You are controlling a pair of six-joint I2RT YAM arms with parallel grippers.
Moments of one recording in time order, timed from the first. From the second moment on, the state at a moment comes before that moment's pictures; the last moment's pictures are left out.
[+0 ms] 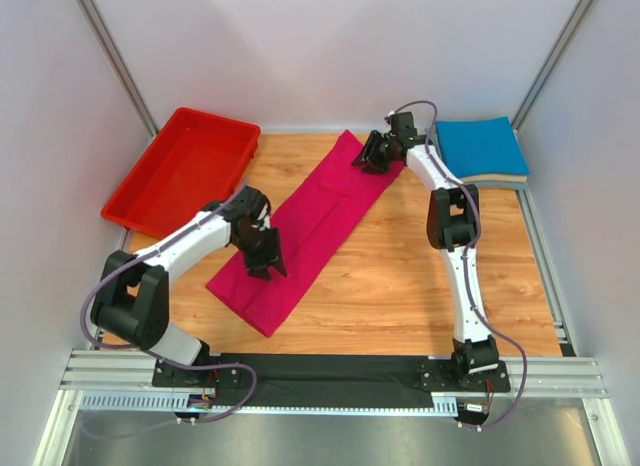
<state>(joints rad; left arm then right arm) -0.40 1.49 1.01 -0.84 0.31 -0.62 0.19 2.66 2.39 -0.56 -0.44 0.63</state>
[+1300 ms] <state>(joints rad) -0.72 1.88 1.18 -0.76 0.42 -0.91 -0.02 2.41 1.98 -0.48 -0.27 0.73</state>
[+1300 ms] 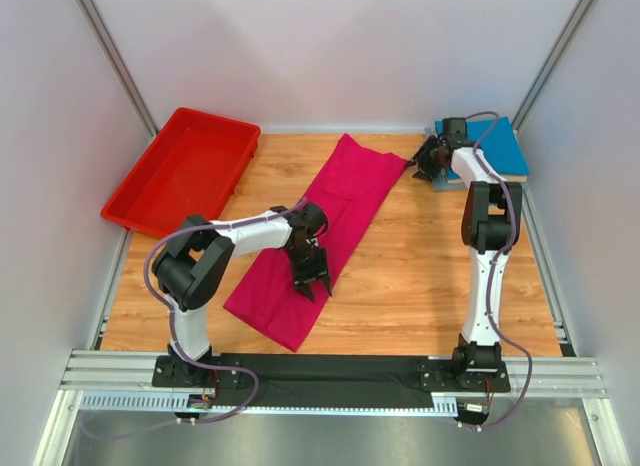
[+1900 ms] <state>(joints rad) -0.76 2.02 1.32 -0.81 0.44 -0.97 -0.08 2.56 2.13 -0.35 -0.46 0.77</state>
